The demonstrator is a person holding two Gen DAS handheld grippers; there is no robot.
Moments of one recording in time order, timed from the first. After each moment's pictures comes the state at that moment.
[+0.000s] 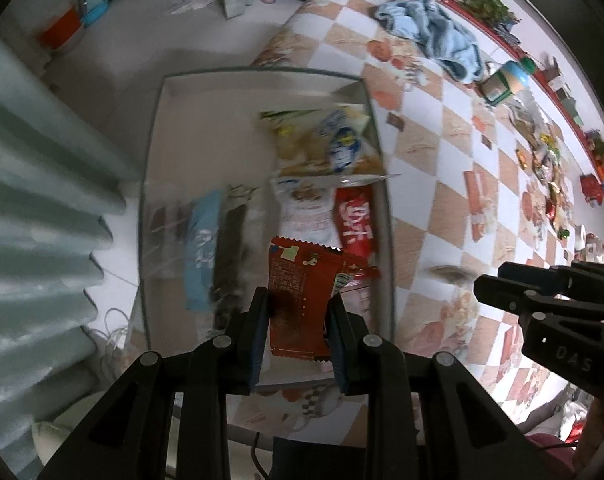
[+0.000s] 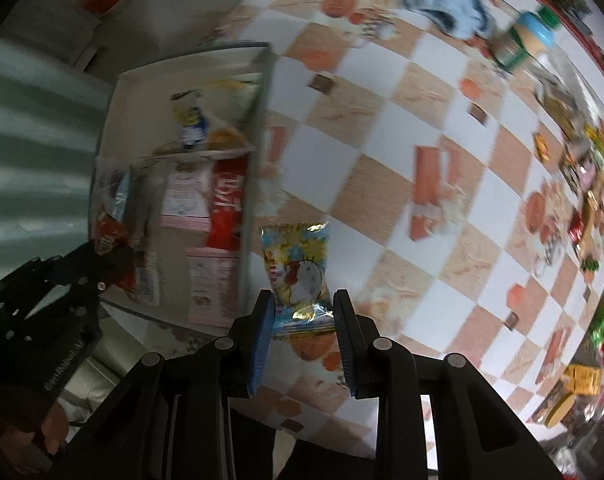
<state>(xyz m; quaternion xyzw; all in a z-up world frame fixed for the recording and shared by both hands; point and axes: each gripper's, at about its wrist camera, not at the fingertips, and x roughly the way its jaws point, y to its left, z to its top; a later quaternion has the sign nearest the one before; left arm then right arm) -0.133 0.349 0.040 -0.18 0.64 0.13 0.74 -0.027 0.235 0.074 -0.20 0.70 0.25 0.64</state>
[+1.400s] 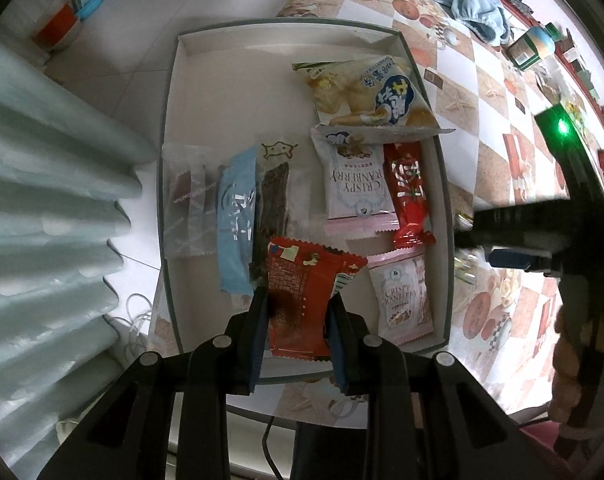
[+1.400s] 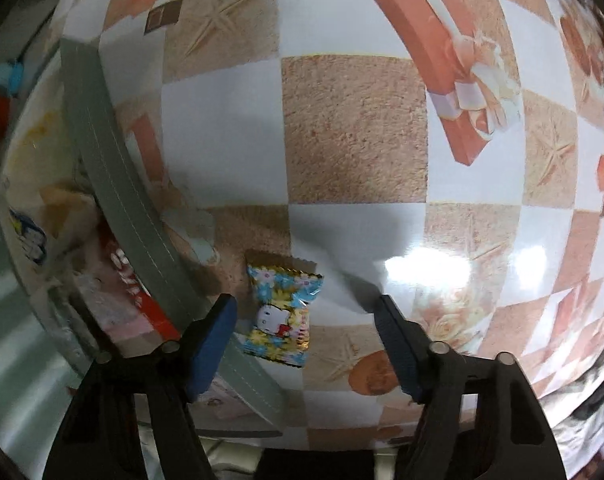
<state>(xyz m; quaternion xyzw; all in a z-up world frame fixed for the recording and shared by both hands) -0.141 0.359 0.010 -0.15 0.68 0.13 0.70 0.000 0.207 -0.051 -0.05 0.81 0.04 0.59</state>
